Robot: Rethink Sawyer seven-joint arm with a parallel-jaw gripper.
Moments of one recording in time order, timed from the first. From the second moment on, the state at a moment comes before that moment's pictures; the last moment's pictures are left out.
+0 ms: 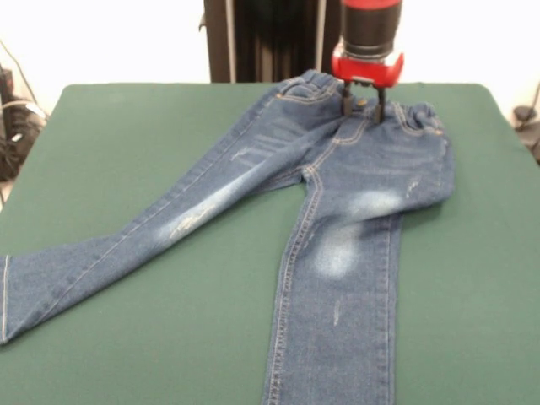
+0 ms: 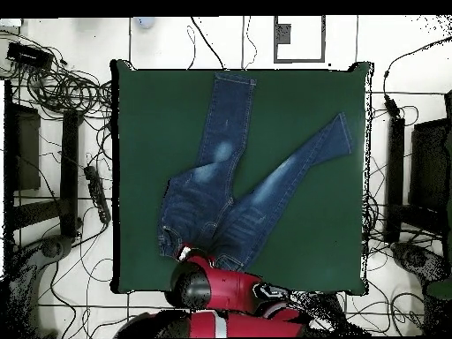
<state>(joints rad) -0.15 -0.46 0.08 2.24 0.00 -0.24 2.15</state>
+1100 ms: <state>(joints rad) -0.13 -0.42 0.07 2.31 -0.01 -0.50 2.15</state>
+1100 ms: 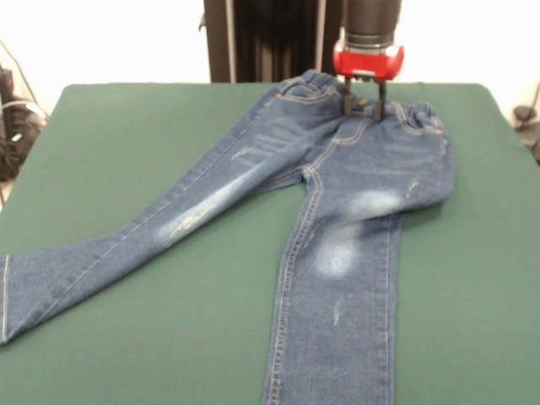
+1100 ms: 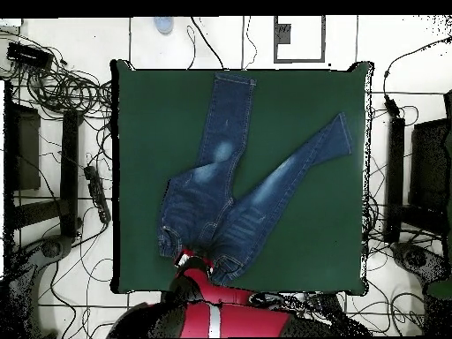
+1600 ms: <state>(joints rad) -0.18 -0.38 0.06 2.31 -0.13 -0.55 2.15</state>
